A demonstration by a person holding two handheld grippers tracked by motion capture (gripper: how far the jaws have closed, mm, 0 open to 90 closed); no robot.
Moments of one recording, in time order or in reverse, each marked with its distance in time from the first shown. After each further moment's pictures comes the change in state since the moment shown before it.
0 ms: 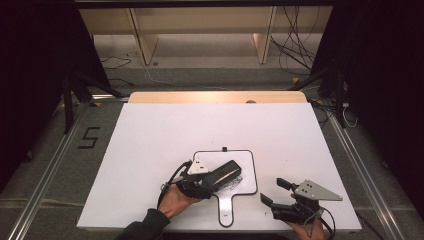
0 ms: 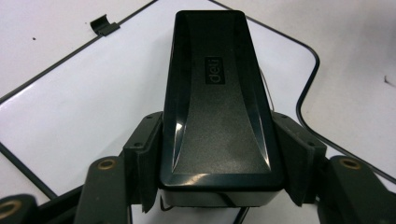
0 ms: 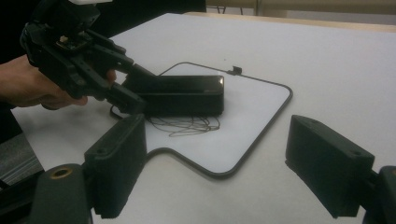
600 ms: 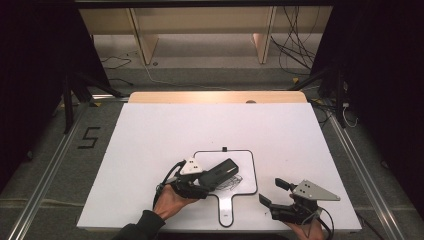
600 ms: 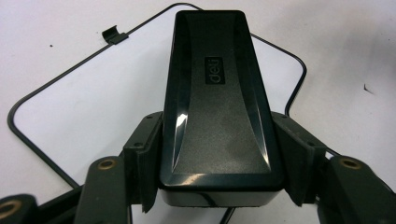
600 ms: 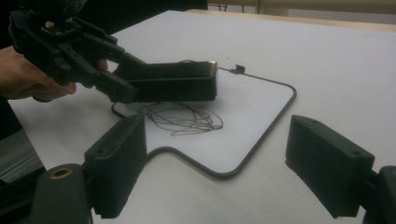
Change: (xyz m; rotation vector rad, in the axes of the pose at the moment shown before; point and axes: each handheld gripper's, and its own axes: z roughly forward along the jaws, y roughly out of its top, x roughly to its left) left arm 0.002 -0.001 -0.018 -0.042 -0.010 -0.013; right arm 0.003 0.000 0.002 0.009 0.003 -0.011
